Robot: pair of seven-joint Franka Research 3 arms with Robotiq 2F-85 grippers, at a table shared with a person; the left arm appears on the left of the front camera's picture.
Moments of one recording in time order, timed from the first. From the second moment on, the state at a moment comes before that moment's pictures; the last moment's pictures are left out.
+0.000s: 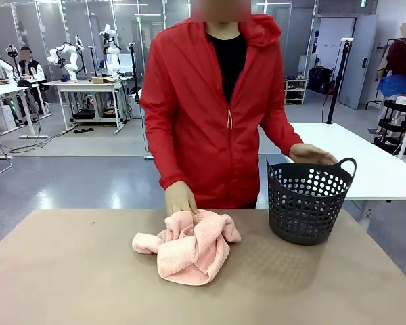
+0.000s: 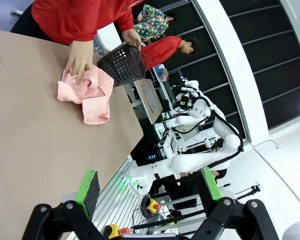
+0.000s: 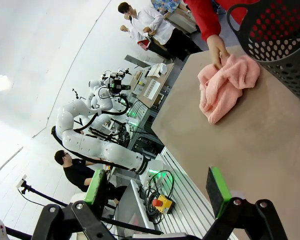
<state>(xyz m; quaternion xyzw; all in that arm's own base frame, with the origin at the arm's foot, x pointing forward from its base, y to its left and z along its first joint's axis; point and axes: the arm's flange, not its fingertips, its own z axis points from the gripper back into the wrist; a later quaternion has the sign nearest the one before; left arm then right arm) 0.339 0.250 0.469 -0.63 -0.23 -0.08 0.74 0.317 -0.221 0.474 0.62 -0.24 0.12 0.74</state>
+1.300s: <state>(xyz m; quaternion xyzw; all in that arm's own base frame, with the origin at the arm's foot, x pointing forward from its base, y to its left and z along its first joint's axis) 0.339 0.250 0.469 -0.63 -0.23 -0.08 0.74 0.317 -0.221 0.474 0.62 -0.24 0.12 0.74</state>
